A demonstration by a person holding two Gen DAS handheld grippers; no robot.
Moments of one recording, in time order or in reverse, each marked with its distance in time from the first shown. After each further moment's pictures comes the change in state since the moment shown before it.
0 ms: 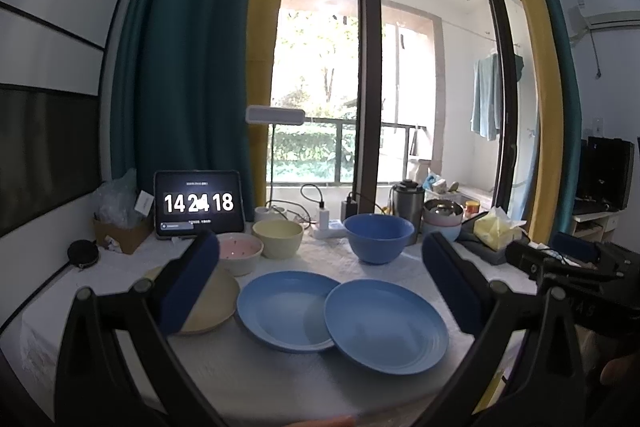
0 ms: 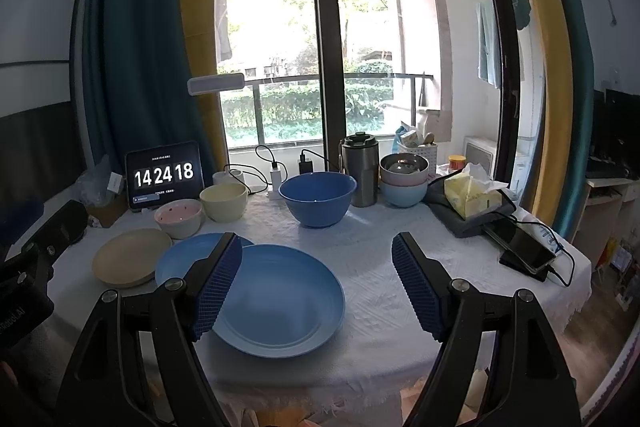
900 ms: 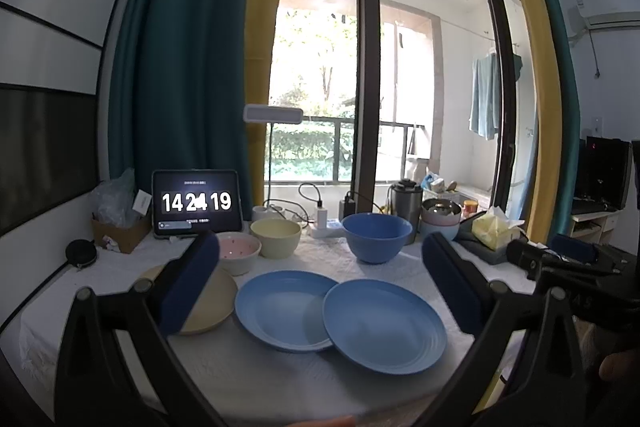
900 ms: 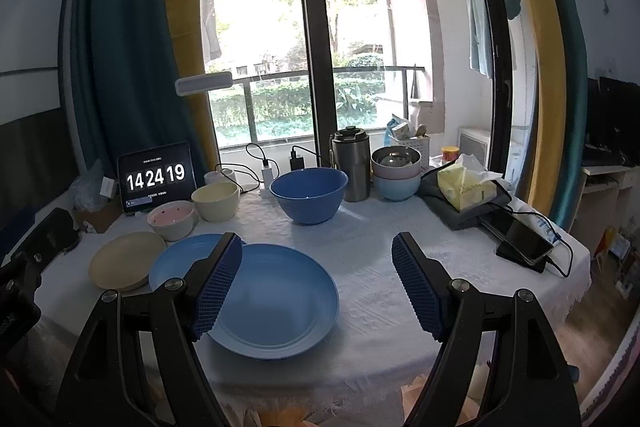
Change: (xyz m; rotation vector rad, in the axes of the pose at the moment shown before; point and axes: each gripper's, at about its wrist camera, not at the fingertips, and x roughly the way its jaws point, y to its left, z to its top) left arm 0.002 0.001 0.002 -0.003 0.007 -0.008; right arm 0.003 -0.008 0.001 0.029 0.013 -0.018
